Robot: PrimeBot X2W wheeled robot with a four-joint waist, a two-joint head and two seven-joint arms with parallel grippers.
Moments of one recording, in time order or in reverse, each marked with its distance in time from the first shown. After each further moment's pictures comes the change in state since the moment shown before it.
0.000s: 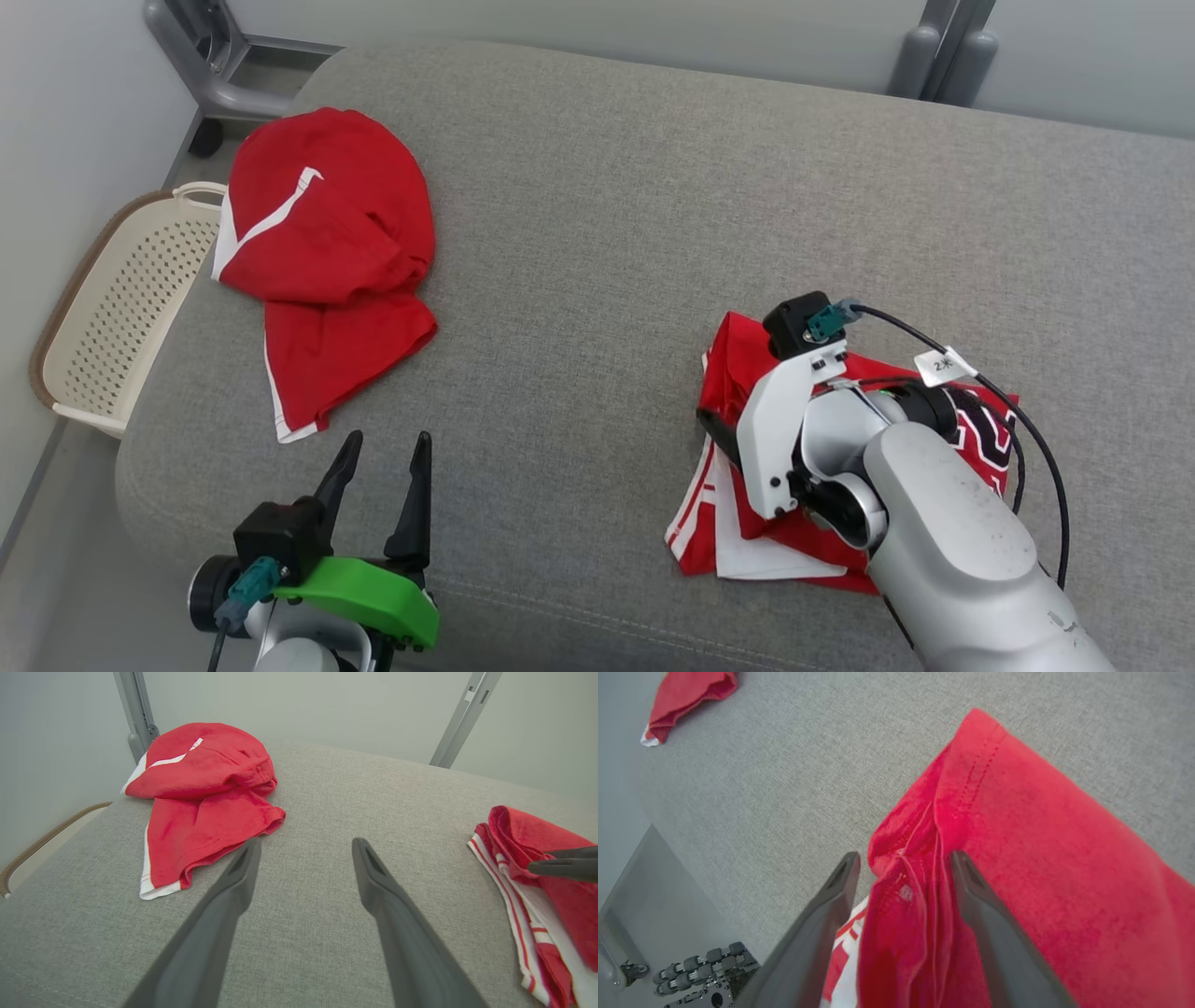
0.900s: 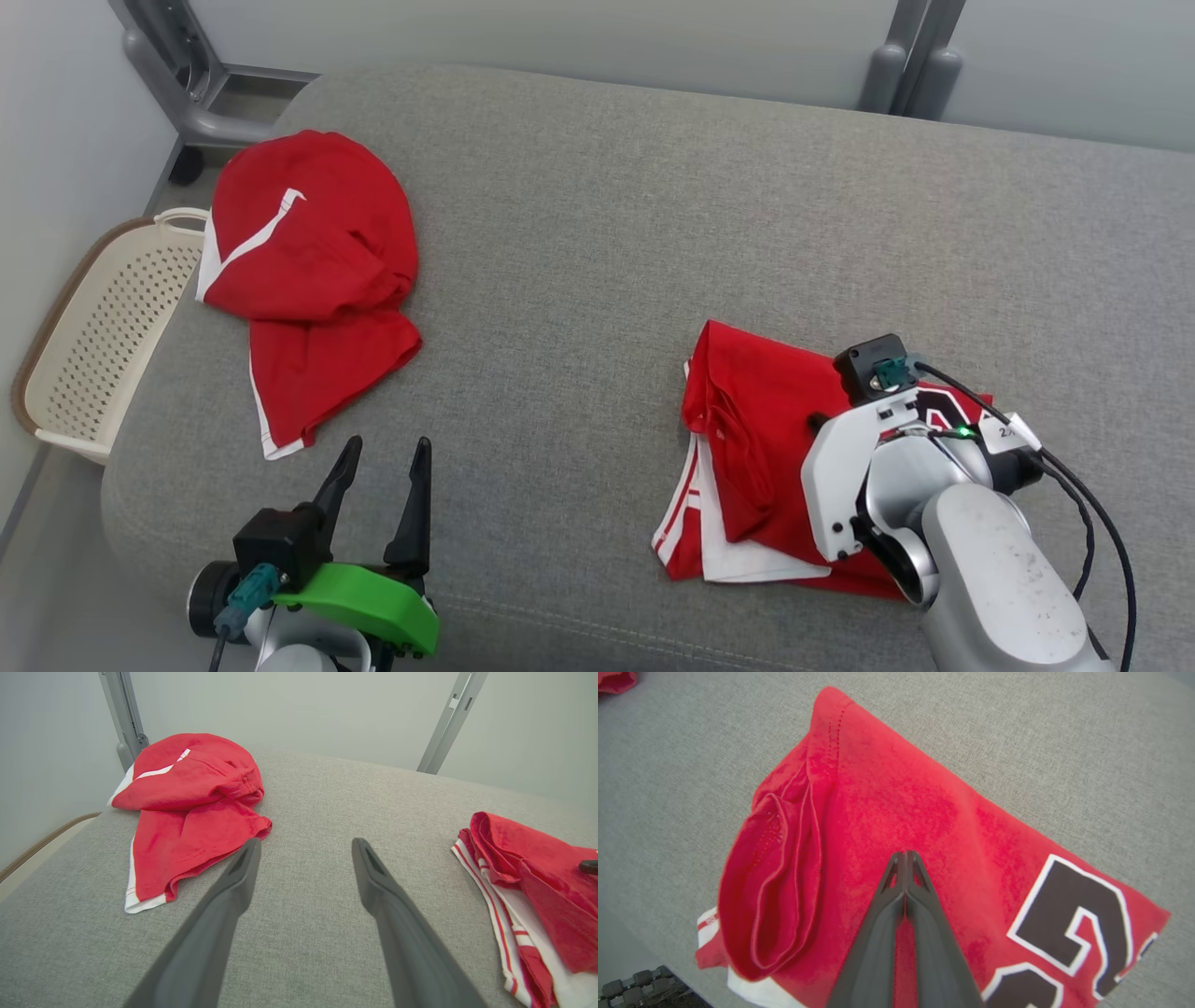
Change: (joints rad) left arm 0.013 0.007 -0.004 -0.011 -0.003 0.006 -0.001; right arm 0.181 -0.001 -0.165 -0.190 -0.270 0.000 -0.037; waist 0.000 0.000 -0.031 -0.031
